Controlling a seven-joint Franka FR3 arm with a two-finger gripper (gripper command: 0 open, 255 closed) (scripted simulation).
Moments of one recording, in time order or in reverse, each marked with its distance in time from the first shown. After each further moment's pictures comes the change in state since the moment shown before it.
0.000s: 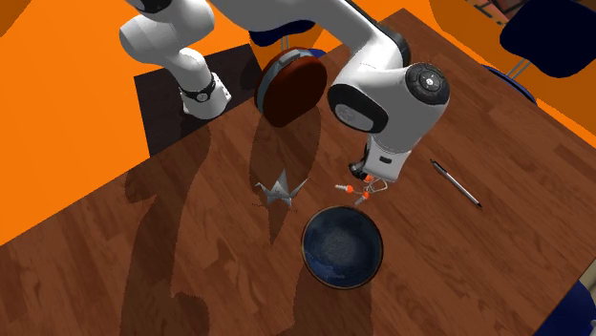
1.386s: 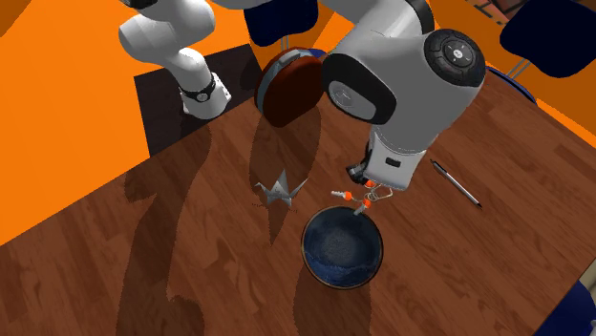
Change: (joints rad) arm -0.052 -0.032 -0.014 0.201 0.030 -0.227 -0.101
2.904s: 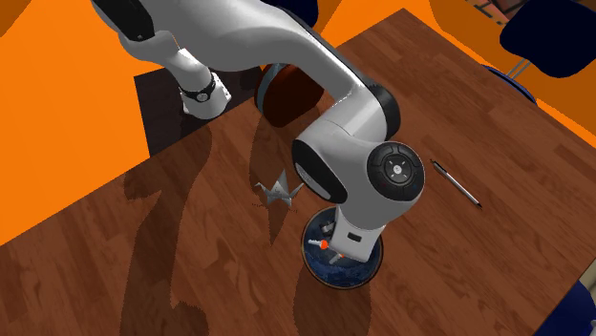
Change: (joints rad) arm -0.090 0.141 -0.059 0.029 -0.026 0.112 -0.140
